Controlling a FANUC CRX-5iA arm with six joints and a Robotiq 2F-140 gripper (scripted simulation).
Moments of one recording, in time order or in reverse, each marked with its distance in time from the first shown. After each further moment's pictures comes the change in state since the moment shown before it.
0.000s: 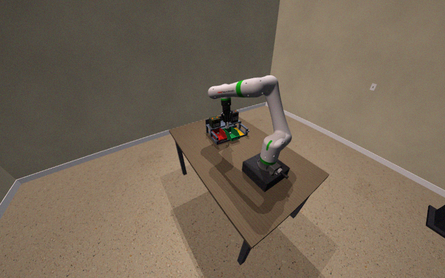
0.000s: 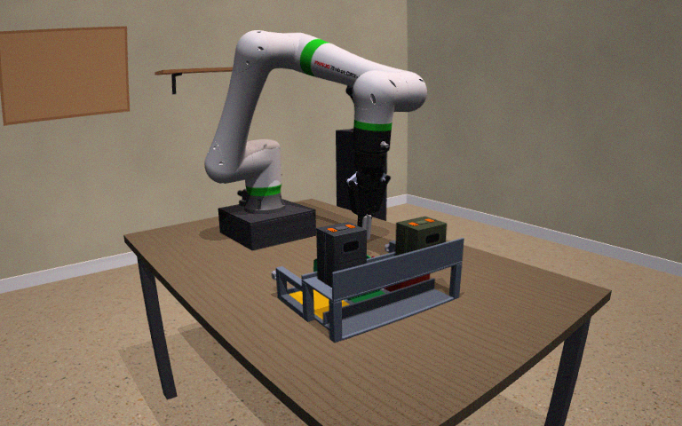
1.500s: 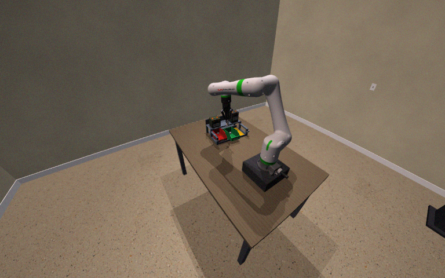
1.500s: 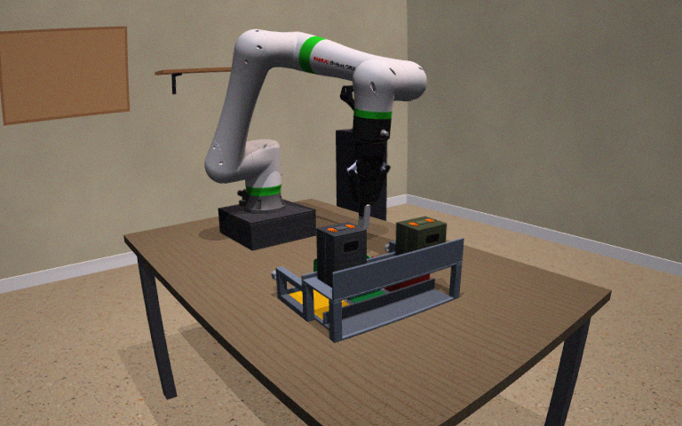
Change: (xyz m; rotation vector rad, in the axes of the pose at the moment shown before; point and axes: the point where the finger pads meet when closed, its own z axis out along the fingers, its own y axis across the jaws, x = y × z) arm 0.004 0.000 -0.028 0.000 0.000 0.000
